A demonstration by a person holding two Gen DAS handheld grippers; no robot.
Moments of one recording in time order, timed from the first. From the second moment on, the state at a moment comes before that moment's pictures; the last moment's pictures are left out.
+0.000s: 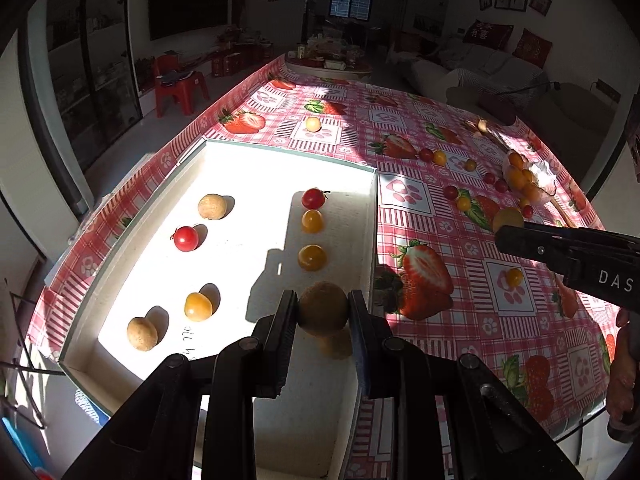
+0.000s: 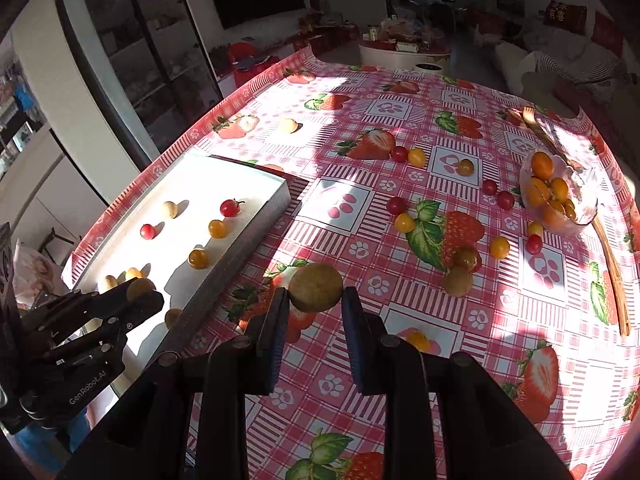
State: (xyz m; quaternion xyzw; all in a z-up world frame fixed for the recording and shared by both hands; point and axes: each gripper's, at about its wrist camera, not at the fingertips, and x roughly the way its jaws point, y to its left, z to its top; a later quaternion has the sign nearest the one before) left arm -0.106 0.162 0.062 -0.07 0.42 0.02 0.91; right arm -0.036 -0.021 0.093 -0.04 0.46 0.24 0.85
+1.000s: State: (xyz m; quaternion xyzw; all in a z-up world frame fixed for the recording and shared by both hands) left arm -0.121 0.215 0.018 -0.07 0.46 0.09 0.88; right arm -0.008 0.159 0.045 -0.11 0.52 0.35 0.77
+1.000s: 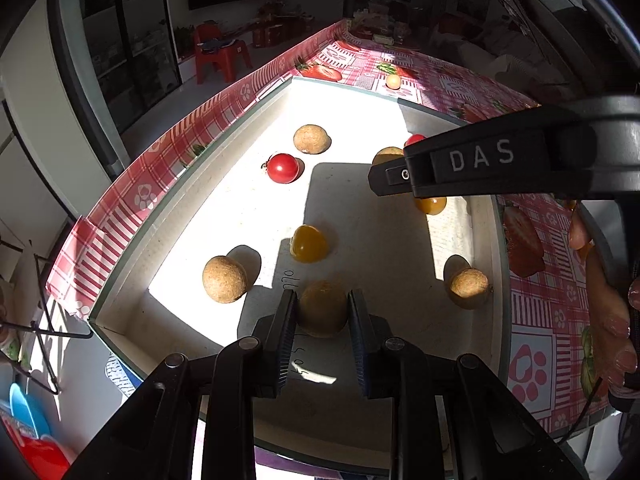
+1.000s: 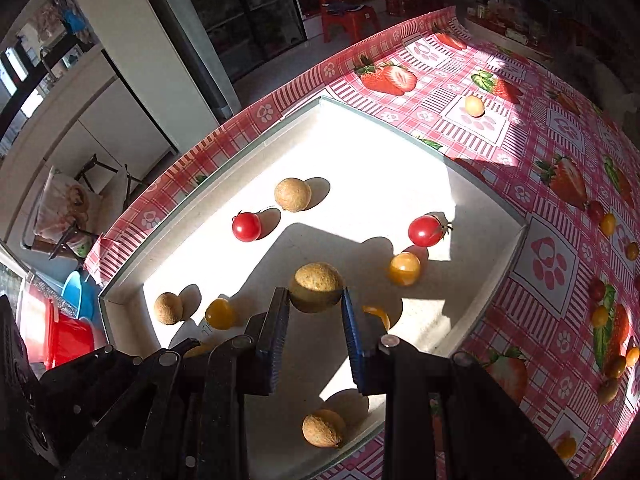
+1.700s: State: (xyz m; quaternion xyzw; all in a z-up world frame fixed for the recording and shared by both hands) left arm -0.119 0.210 0.019 -0.07 0.47 0.09 0.88; right arm -0.003 0.180 0.029 -0.15 0.53 0.35 0.76
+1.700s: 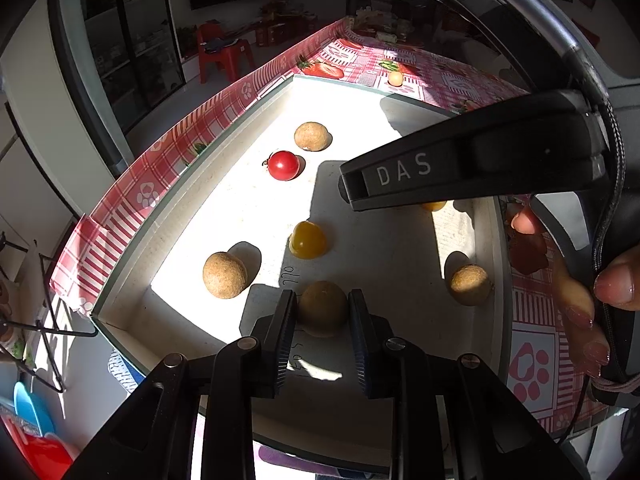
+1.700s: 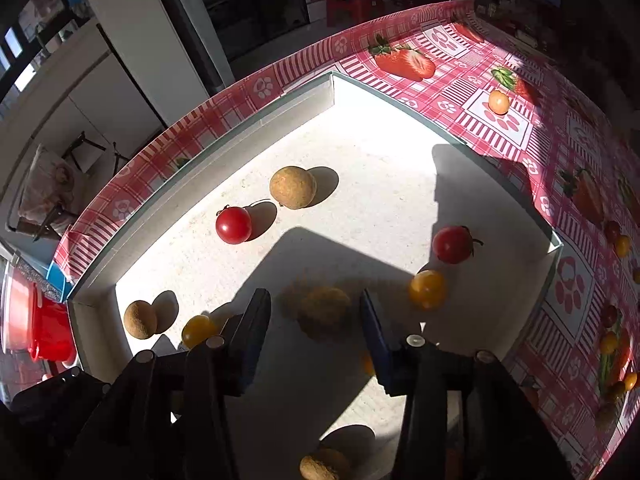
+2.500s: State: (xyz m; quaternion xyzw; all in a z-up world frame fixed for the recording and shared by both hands) left arm -0.118 0.149 0.066 -0.03 0.43 0.05 0.90; right arm 0.005 0.020 0.086 -0.03 0.49 0.28 0.83
